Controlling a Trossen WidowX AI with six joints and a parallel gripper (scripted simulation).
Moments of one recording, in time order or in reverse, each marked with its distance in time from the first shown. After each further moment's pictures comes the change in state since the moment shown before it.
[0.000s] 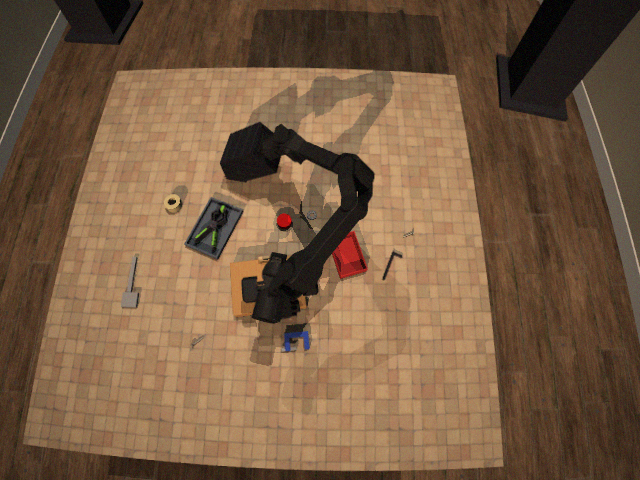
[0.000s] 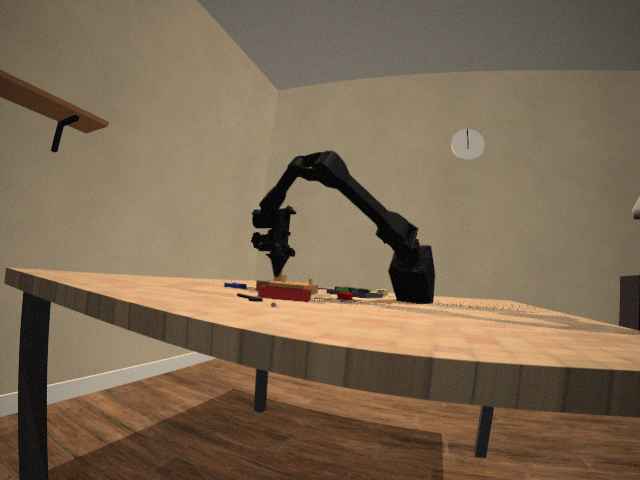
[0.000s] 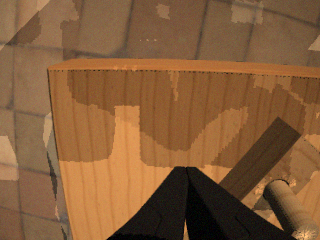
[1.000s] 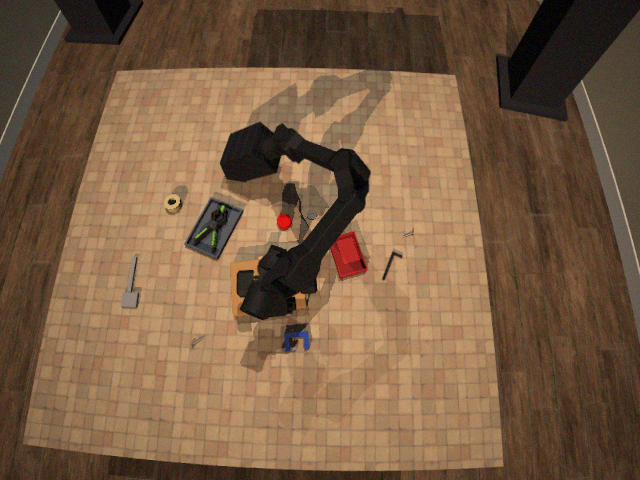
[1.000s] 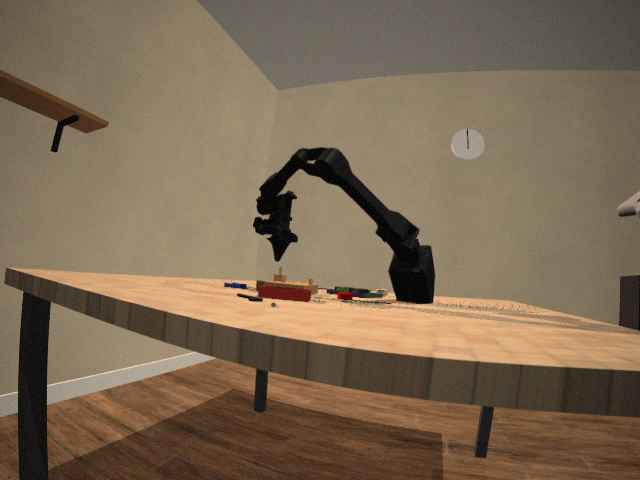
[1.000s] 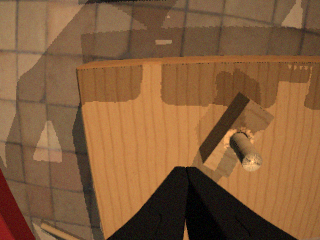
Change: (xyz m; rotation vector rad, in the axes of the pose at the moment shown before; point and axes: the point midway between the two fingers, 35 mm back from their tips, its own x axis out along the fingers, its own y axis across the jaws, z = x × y) arm -0.049 -0.002 0.001 0.065 -0.009 0.002
